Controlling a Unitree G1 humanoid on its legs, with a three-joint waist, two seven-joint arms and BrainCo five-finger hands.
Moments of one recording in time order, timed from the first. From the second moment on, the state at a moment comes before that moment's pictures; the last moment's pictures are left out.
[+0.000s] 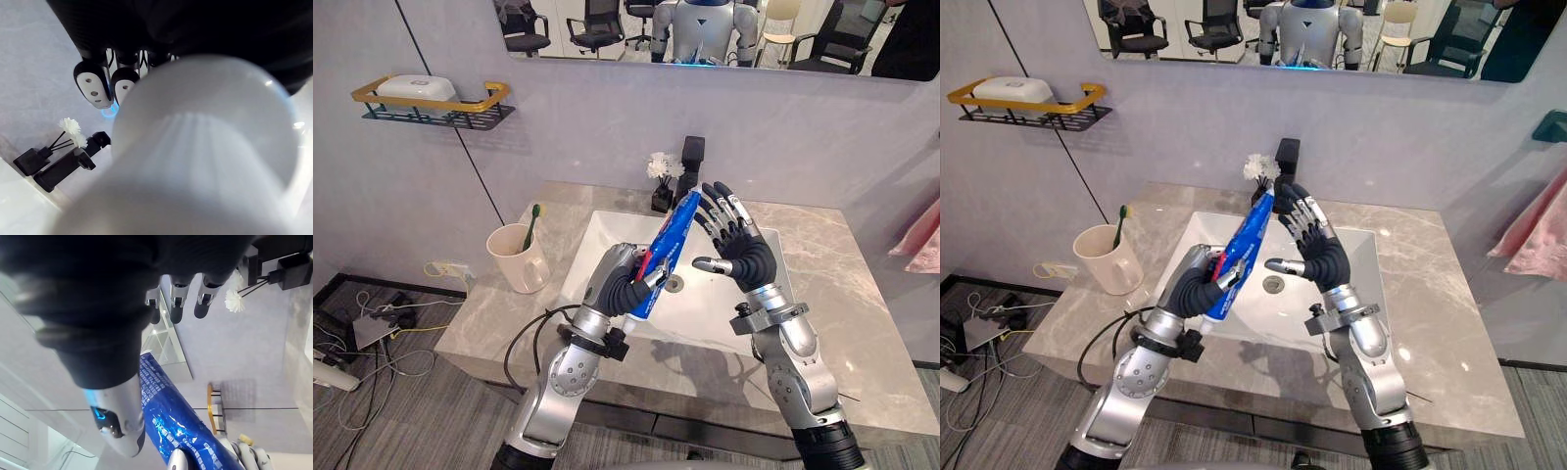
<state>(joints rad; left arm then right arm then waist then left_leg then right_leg) 0.04 0.12 -0.32 -0.35 0.56 -0.20 0.07 -0.05 -0.18 0.14 -0.25 0.53 -0.13 0.20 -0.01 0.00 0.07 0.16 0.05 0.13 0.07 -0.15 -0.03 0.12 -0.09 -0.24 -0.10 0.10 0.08</state>
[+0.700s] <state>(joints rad) 0.02 0.12 -0.38 -0.35 0.56 -0.20 0.09 -0.04 -0.13 0.26 -0.18 0.77 -0.12 0.20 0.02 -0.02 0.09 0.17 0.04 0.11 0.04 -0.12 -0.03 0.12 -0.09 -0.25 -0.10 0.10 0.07</state>
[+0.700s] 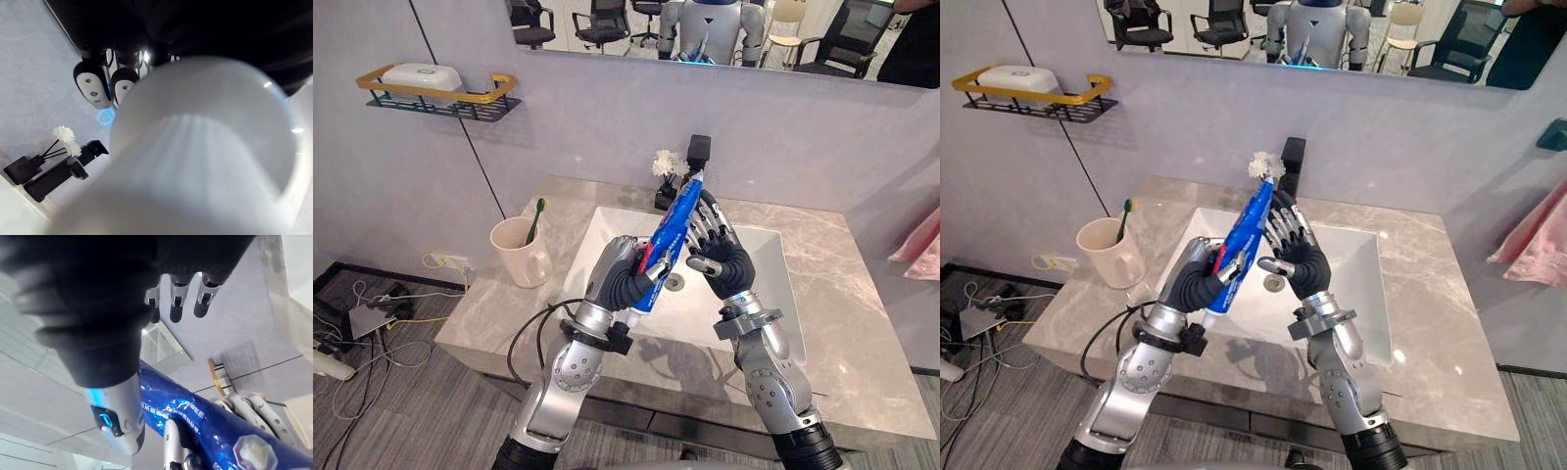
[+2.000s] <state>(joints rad) 0.06 0.12 -0.42 -0.24 0.55 -0.23 0.09 -0.16 -0.16 0.33 -0.17 0.94 -0.10 0.22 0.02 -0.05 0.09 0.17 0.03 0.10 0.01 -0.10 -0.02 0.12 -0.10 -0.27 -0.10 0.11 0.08</state>
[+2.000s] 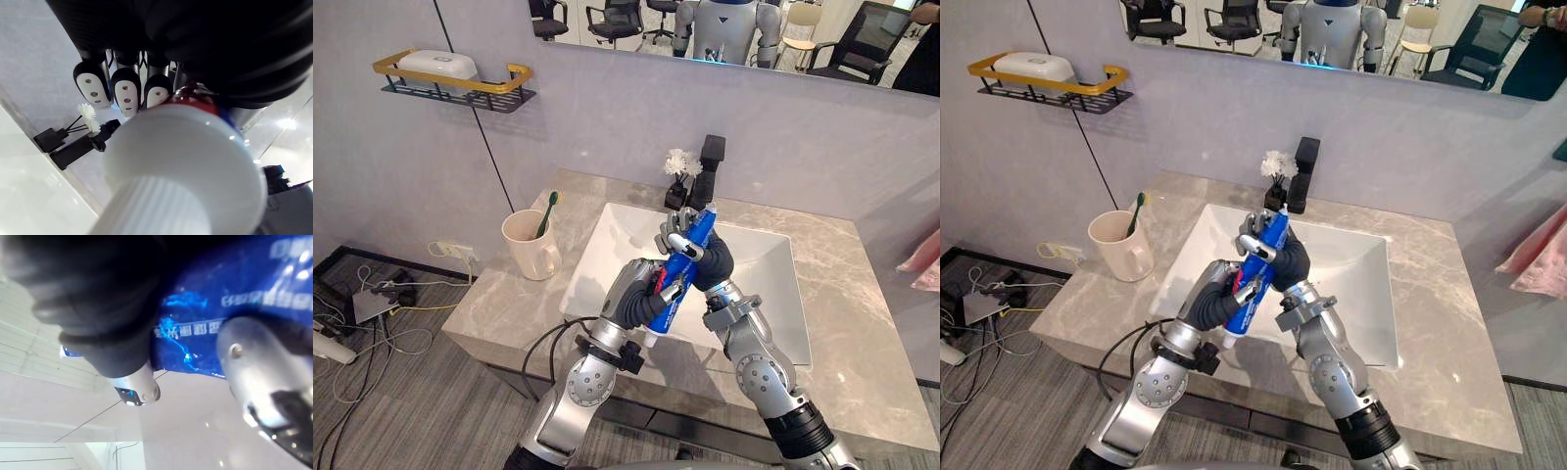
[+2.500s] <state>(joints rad) 0.07 0.12 -0.39 -0.25 0.56 -0.24 0.09 -0.16 -0.12 0.33 -0.17 0.92 -0.09 0.22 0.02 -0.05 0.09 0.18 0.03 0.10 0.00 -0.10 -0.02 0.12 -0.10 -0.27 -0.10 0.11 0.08</state>
